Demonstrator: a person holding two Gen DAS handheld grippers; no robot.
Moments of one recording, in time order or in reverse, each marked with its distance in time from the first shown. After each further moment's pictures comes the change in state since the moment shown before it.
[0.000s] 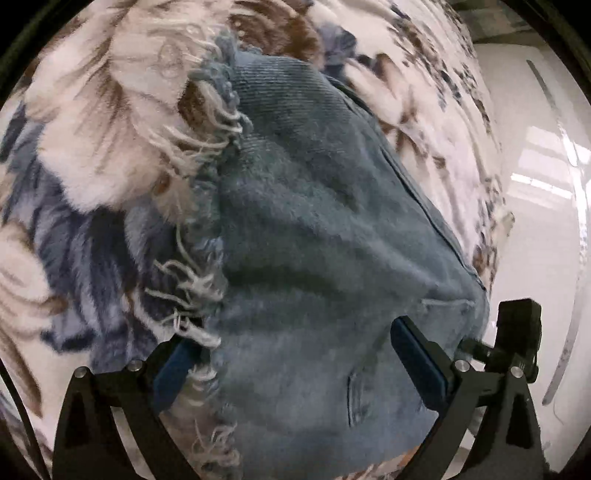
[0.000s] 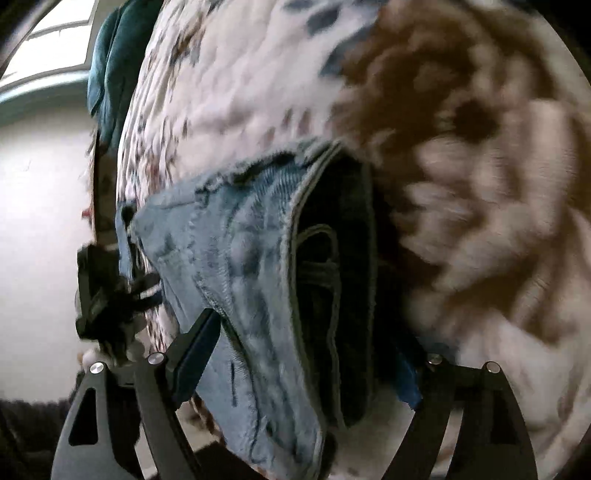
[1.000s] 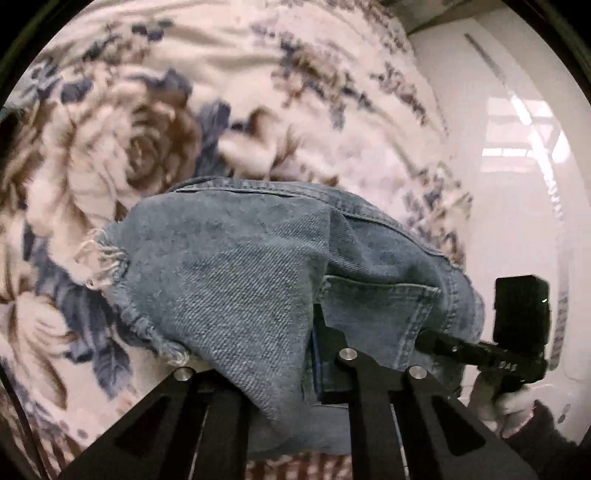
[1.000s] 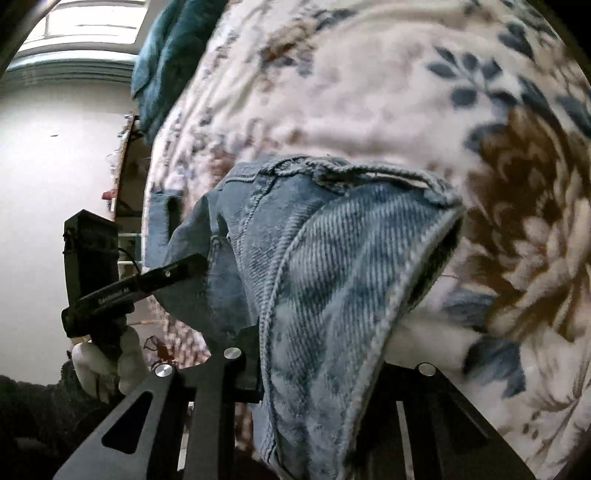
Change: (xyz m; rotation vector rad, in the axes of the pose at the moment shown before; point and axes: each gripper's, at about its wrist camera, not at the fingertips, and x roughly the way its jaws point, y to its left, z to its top) left arm -0.067 -0.075 0.001 0.202 -0.105 -0.036; right arm -0.041 0.092 -0.027 -0.152 -0.113 0.024
